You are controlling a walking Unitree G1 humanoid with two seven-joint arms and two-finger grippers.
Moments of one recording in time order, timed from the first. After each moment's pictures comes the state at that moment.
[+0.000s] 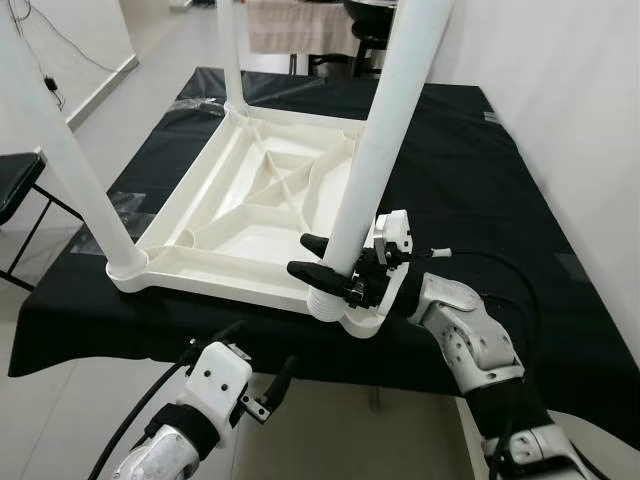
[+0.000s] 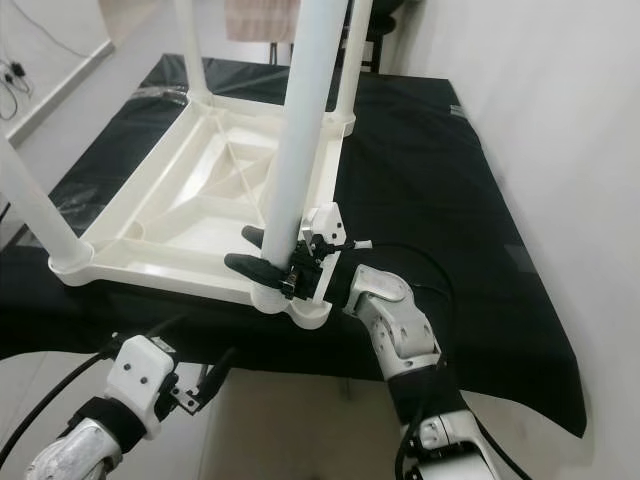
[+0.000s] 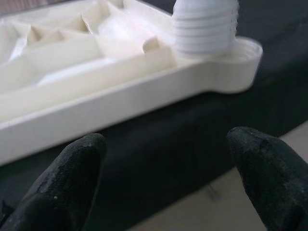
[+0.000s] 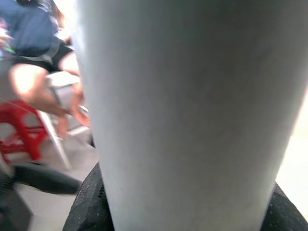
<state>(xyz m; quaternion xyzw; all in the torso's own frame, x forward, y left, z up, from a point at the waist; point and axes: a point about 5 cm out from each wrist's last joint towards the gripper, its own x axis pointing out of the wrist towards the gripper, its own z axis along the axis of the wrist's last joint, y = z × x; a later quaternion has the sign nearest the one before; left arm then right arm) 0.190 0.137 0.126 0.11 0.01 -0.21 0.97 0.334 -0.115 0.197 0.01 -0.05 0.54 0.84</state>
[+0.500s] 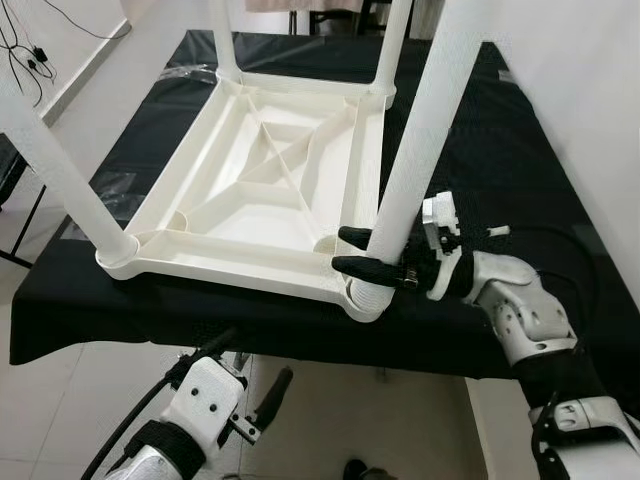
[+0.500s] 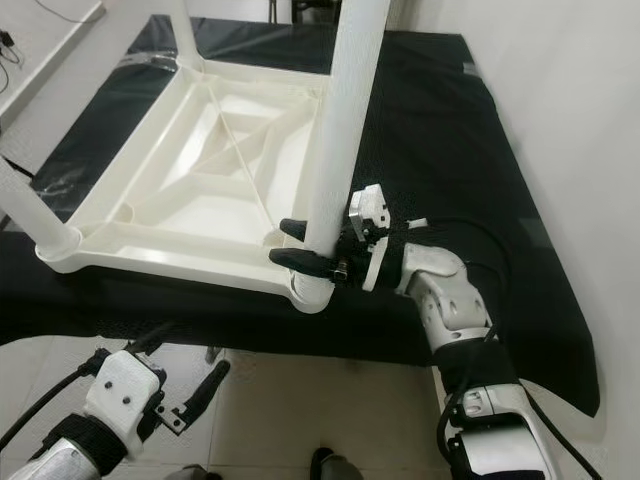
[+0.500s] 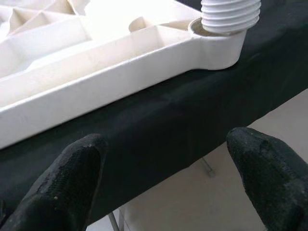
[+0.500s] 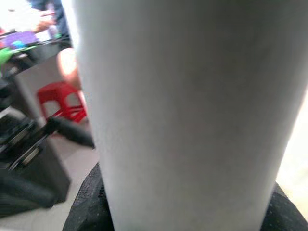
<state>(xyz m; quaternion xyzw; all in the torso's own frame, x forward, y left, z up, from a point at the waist) 0.171 0.142 0.143 0.14 0.01 -0.22 0.97 0.328 -0.152 0.220 -0.05 -0.05 0.63 0.77</state>
